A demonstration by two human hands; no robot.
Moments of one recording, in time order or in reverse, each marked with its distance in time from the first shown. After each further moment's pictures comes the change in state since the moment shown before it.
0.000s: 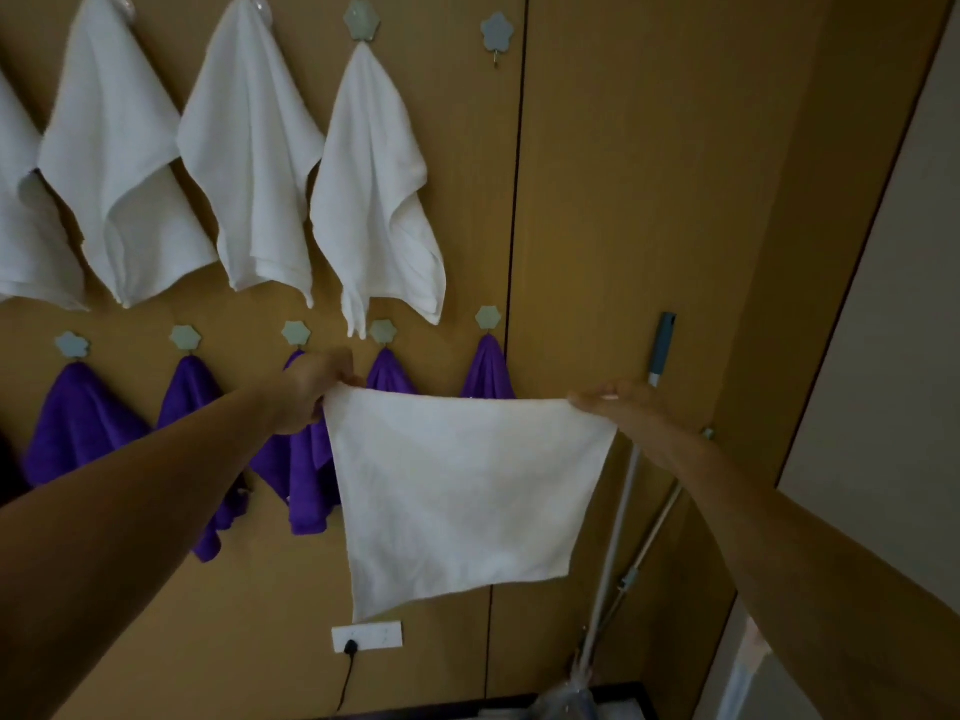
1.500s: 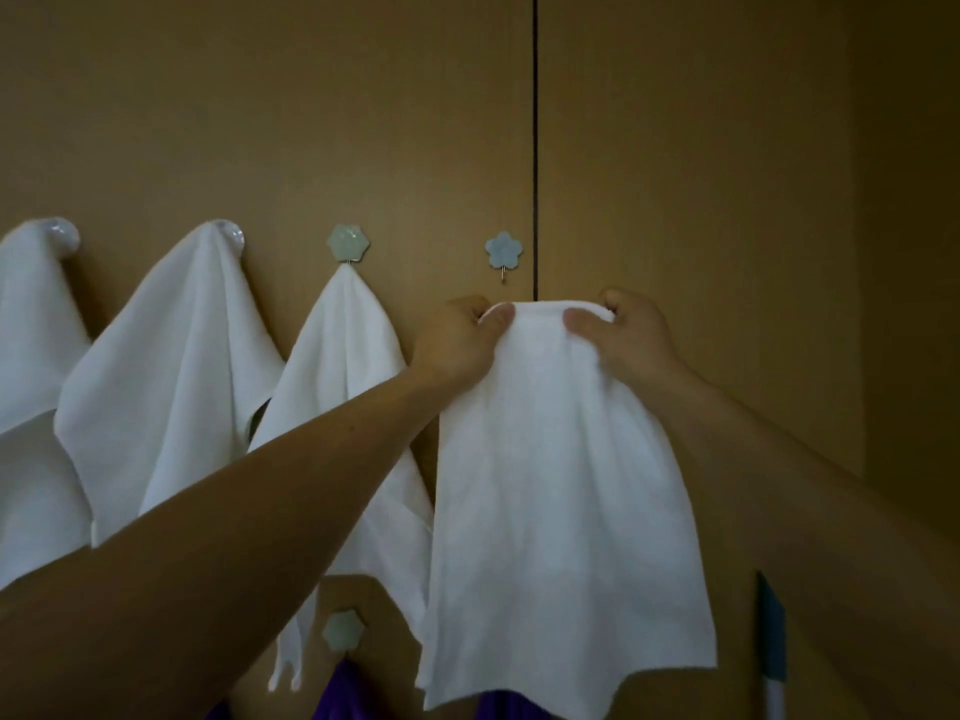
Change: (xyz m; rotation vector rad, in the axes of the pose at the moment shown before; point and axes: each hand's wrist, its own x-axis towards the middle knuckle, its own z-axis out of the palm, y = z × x) left_hand 0.141 0.295 0.128 0.260 0.102 1.041; right_hand 0.224 -0.285 -0.033 -0.015 0.414 -0.828
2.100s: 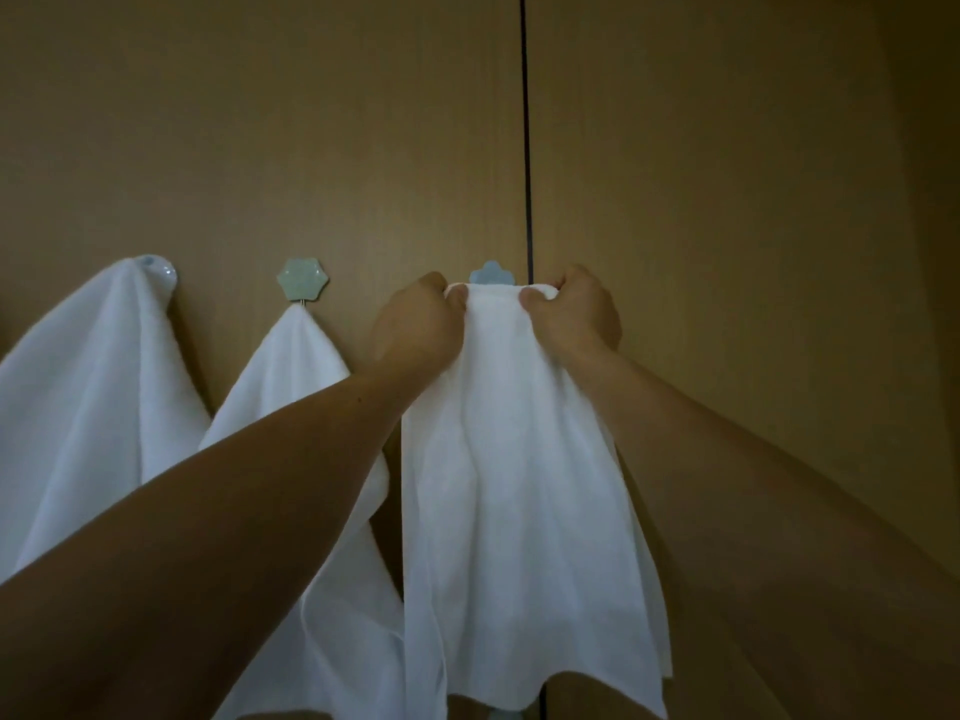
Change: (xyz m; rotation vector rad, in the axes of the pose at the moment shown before) left_hand 0.118 -0.040 0.013 0.499 0.321 0.065; right_hand 0.119 0.022 0.068 -0.227 0.224 0.019
